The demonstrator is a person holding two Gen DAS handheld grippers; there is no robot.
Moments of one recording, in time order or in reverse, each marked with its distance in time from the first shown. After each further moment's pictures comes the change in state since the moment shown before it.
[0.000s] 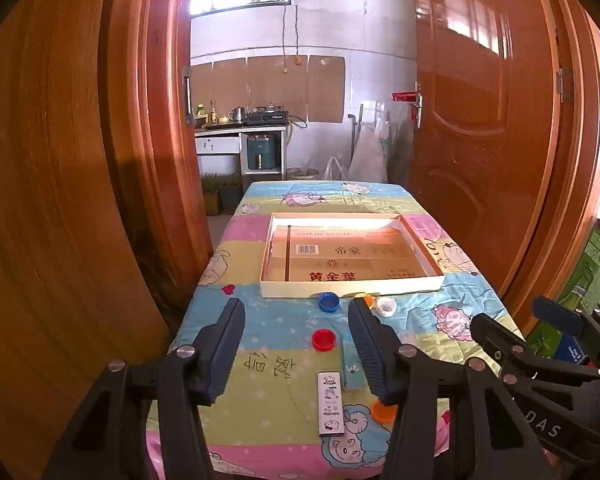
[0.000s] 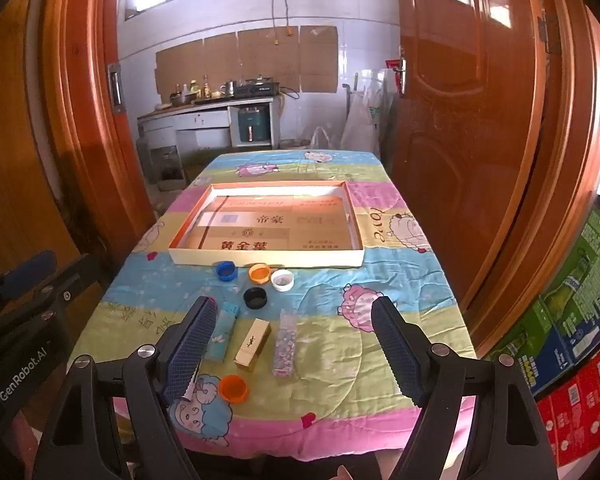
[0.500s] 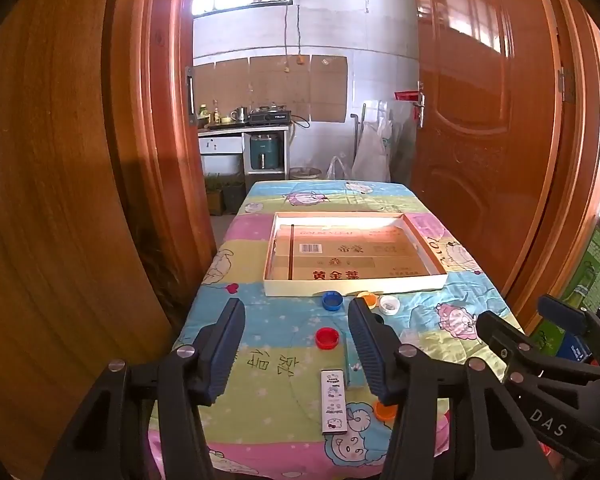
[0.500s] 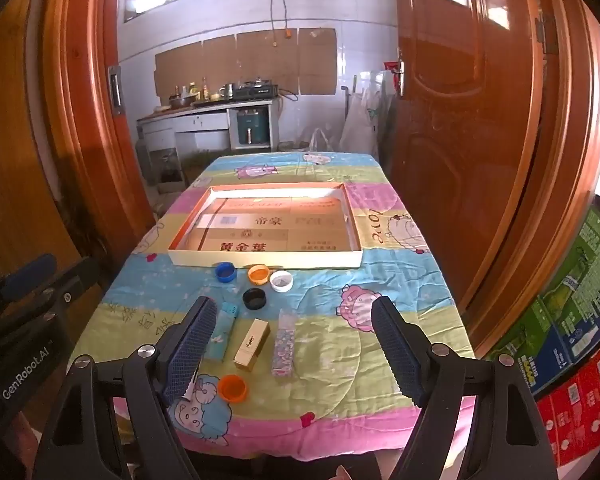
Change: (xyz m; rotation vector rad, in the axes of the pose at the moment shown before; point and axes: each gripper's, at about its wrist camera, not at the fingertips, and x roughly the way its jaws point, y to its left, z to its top) left arm 0.000 0.000 -0.002 -0.001 0.007 0.004; right arm -0.002 -0.001 -0.001 0.005 -0.004 0.002
